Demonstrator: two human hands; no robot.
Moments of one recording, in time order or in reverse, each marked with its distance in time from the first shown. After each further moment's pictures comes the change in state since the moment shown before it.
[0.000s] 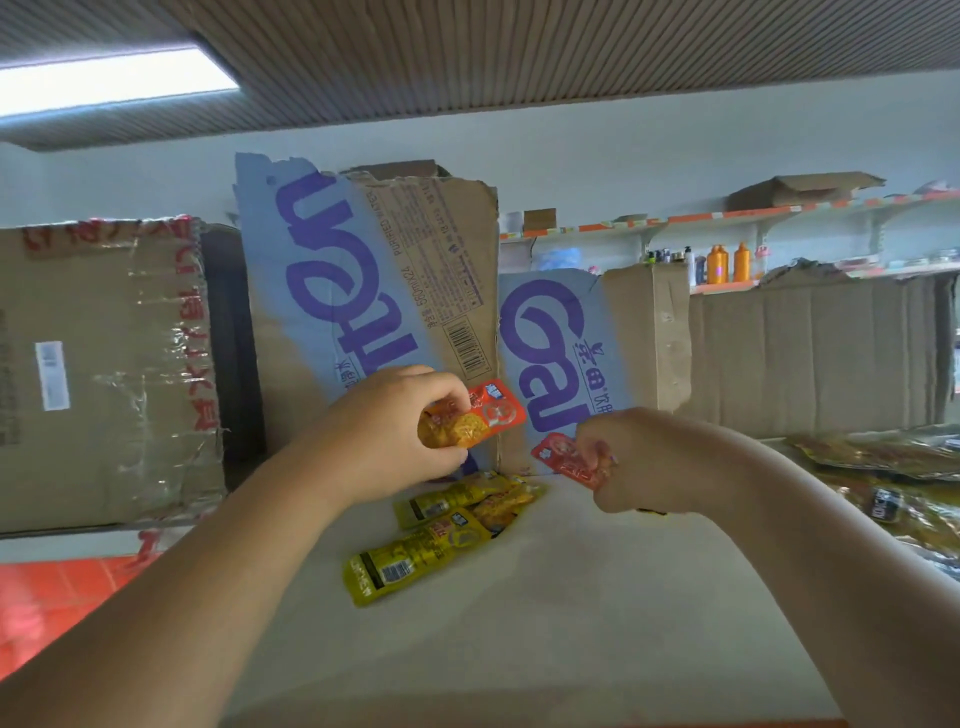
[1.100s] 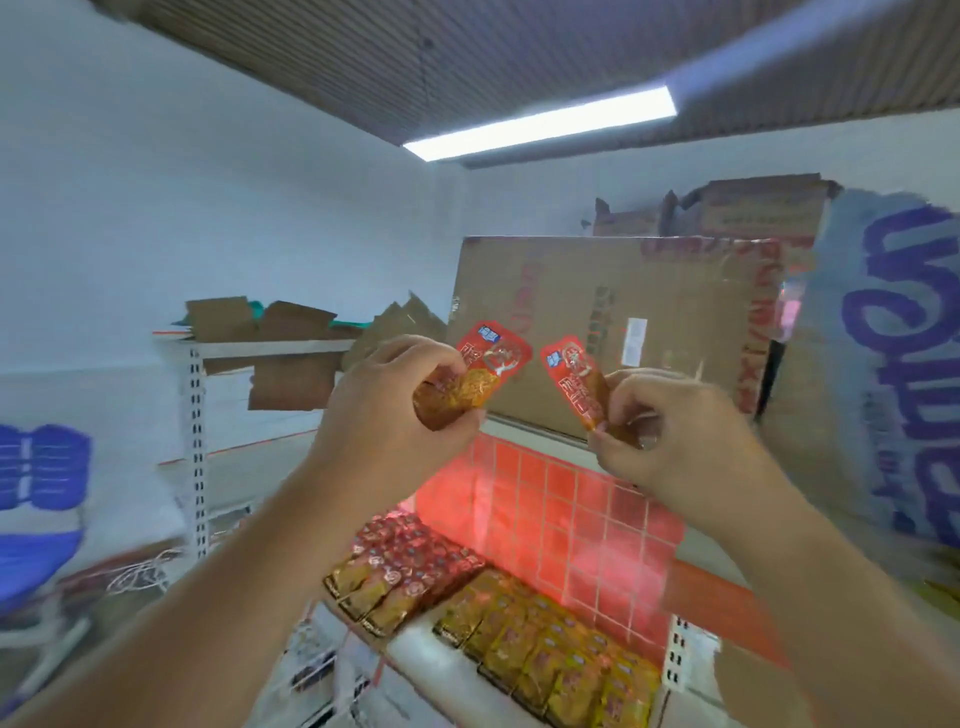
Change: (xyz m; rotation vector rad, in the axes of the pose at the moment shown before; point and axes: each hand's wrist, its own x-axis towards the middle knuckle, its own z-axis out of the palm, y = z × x) left_hand -0.391 -0.146 -0.245 0.260 0.660 -0.447; right_hand -0.042 -0.446 0.067 0.652 0.407 -0.857
